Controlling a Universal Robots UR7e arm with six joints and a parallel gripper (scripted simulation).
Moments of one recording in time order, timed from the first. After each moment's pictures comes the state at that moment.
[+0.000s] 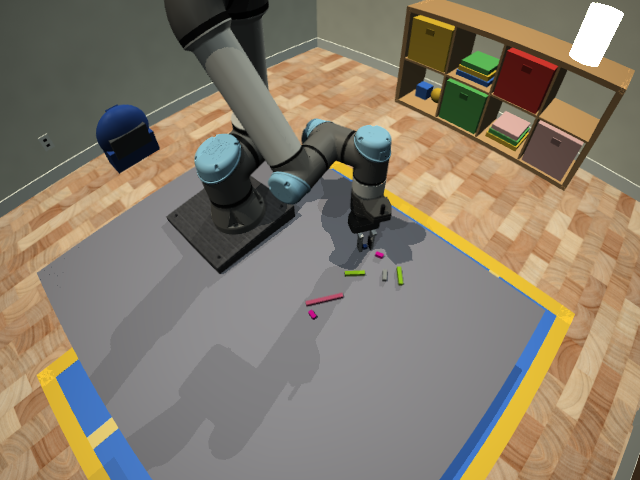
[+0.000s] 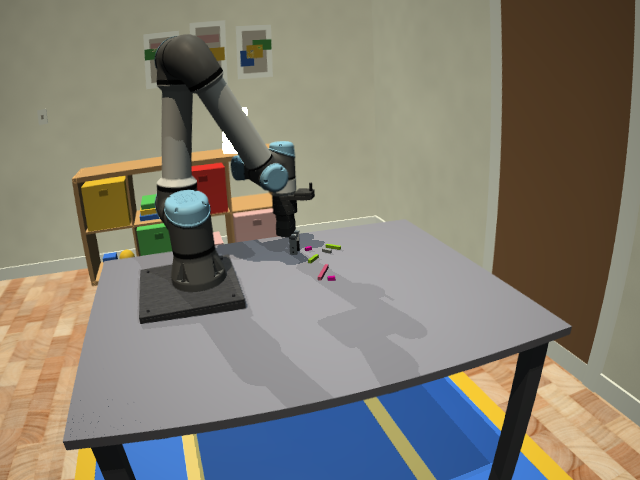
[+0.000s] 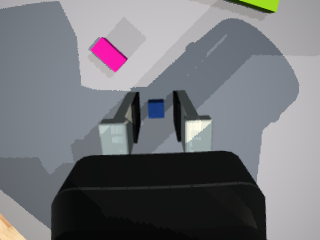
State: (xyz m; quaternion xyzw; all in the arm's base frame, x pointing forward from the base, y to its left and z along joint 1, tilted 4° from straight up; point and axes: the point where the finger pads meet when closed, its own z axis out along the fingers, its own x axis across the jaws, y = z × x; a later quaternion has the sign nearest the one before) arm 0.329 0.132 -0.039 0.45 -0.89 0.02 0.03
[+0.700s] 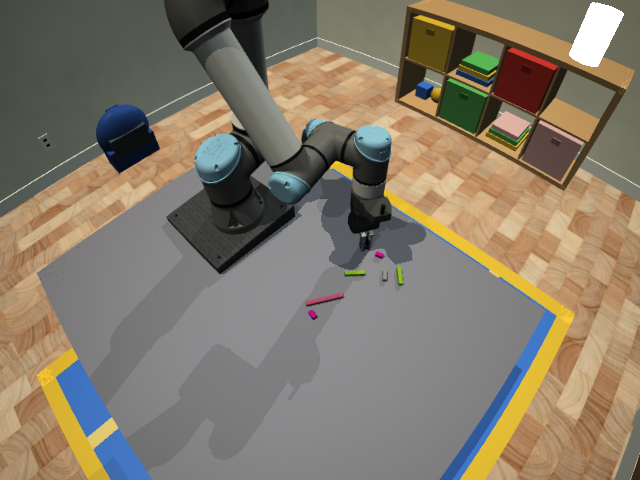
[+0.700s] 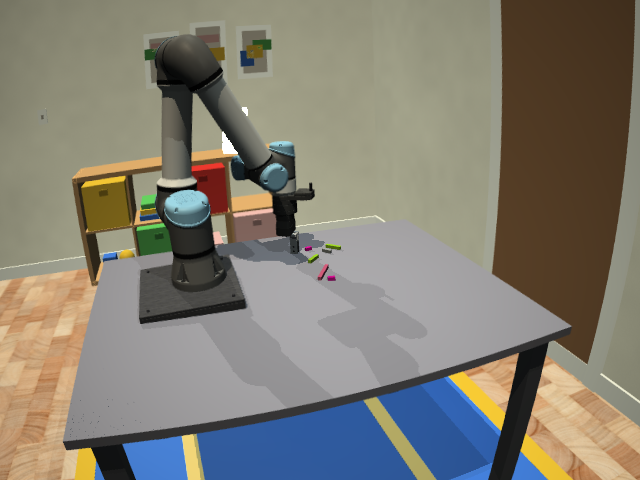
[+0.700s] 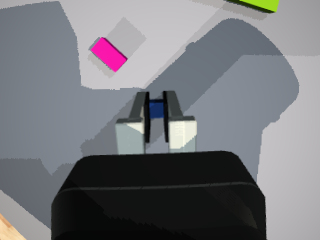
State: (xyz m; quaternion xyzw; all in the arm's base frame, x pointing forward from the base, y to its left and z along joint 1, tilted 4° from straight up) arm 0.329 0.132 -0.039 0.45 -0.89 0.02 0.03
